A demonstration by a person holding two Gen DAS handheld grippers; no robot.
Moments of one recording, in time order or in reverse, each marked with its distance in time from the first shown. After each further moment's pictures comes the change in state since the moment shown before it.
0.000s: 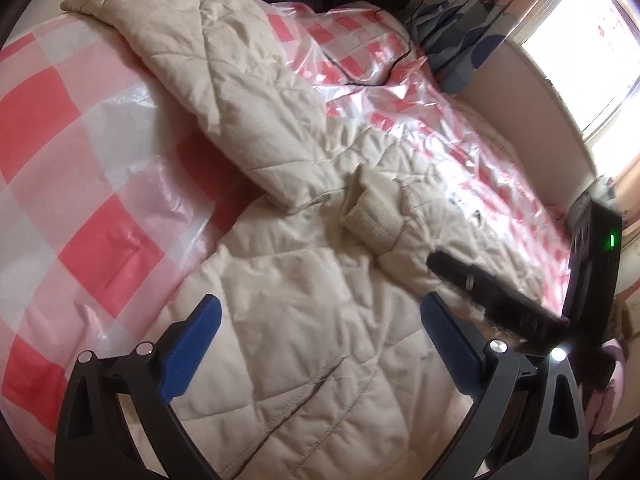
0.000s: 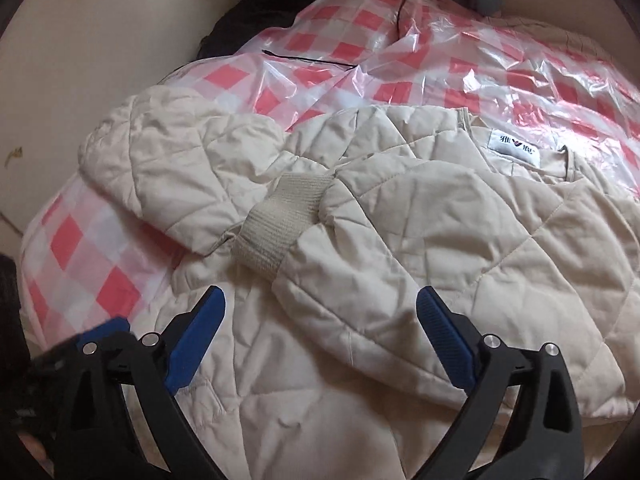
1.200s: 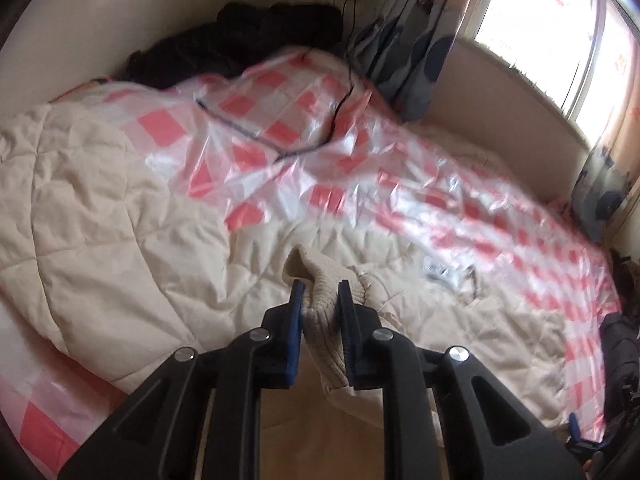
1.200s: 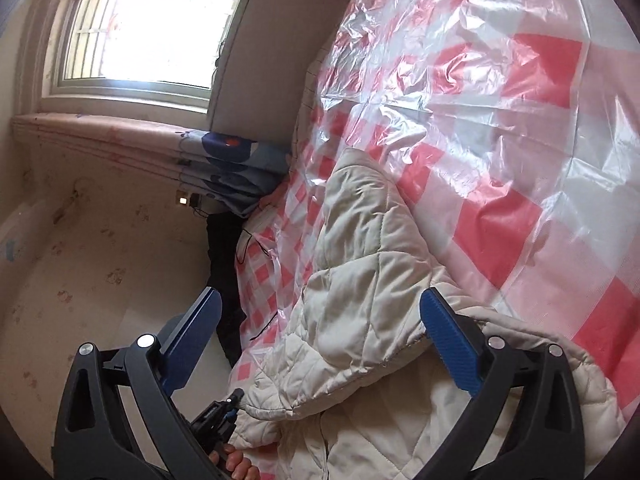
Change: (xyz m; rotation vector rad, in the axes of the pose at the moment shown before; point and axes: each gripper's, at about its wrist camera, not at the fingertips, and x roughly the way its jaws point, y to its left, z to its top) left arm 0.091 -0.095 0.088 0.252 -0.096 0.099; right arm -0.164 -0.282 -0.167 1.034 -0.695 0.284
